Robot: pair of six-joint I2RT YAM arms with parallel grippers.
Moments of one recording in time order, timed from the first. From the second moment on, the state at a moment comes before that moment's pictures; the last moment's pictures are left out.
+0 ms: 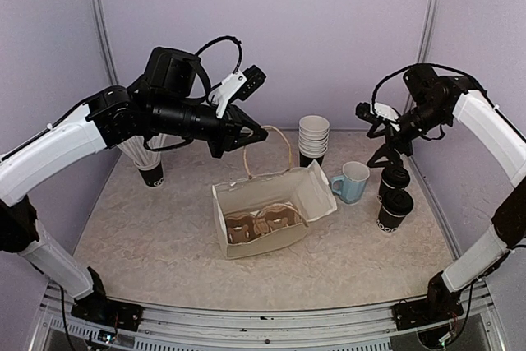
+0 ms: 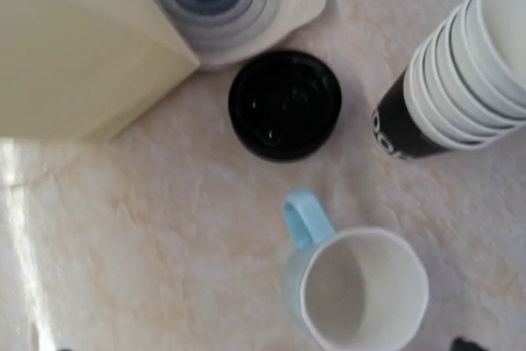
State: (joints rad) left arm -0.94 1.50 1.63 -0.58 0.27 0.14; right arm 0.24 1.50 1.62 -1.18 -0.51 -0.99
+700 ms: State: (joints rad) left arm -0.80 1.57 1.62 -0.47 0.28 0.12; right arm 0.10 1.51 1.33 -1.28 -0.17 -1.12
